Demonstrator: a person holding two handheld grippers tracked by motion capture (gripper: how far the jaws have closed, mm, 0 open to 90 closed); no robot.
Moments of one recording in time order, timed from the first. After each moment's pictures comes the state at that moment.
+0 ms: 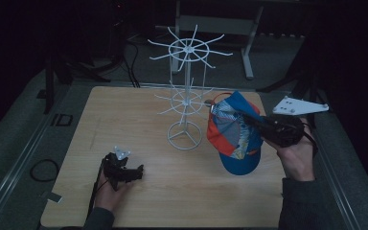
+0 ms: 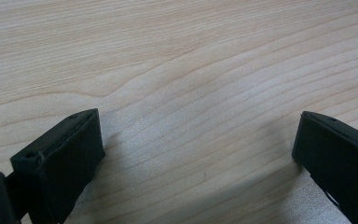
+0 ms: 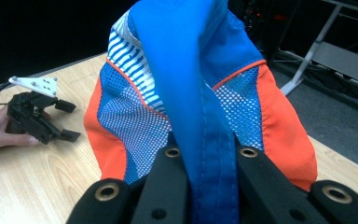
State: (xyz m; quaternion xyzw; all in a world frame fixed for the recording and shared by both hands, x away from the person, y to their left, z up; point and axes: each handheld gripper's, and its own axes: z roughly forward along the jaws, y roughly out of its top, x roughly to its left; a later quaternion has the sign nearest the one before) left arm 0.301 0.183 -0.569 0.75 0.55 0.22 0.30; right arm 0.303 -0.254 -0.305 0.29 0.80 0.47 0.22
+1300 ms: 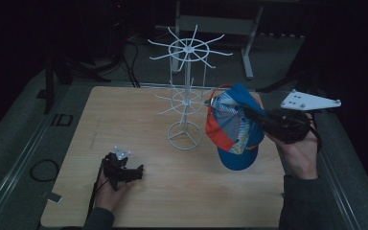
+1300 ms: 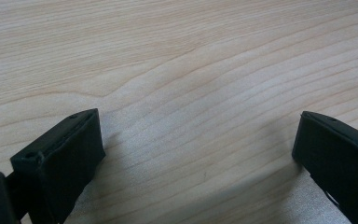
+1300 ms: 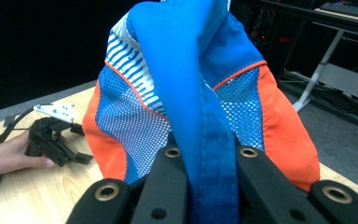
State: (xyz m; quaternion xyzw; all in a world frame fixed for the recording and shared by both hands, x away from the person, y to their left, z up) left arm 0.300 0.183 -0.569 0.75 0.55 0.22 0.30; right arm 0.298 -0.254 -0.283 0.28 0.78 0.51 0.22
